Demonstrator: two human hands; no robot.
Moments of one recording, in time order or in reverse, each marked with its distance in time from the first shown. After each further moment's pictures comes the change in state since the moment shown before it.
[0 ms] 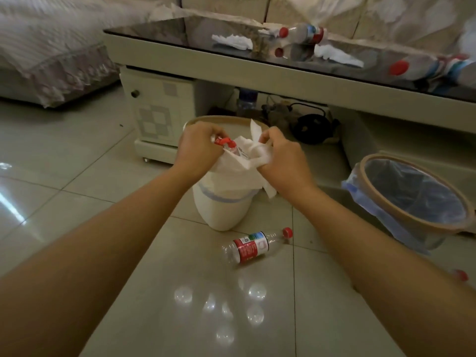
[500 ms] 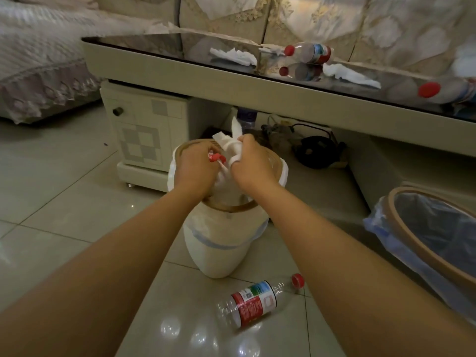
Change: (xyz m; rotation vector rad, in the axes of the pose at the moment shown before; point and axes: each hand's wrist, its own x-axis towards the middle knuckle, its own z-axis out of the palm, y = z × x) left_hand 0.081 -0.048 0.054 0.029 0.049 -0.139; right_hand 0.114 0.003 0.079 0.123 -0.090 0.133
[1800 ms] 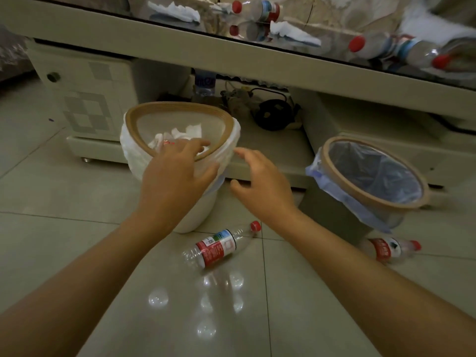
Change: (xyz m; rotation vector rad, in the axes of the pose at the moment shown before) left_hand -0.129 0.031 -0.002 0.124 0.002 0.437; right_hand -0.148 0.067 -0.060 -0.128 0.042 -0.077
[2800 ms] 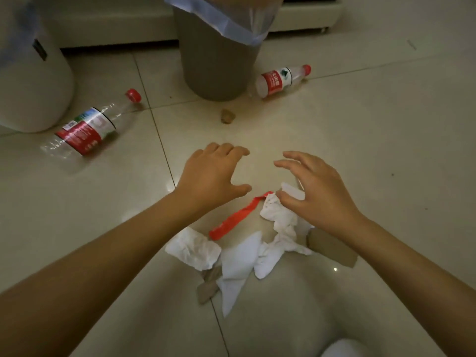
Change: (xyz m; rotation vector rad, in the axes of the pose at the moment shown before) left_hand -0.217 0.197 0.139 -0.039 -0.829 0.451; right_hand -0.369 0.133 -0.096 -0.286 -0.198 0.540
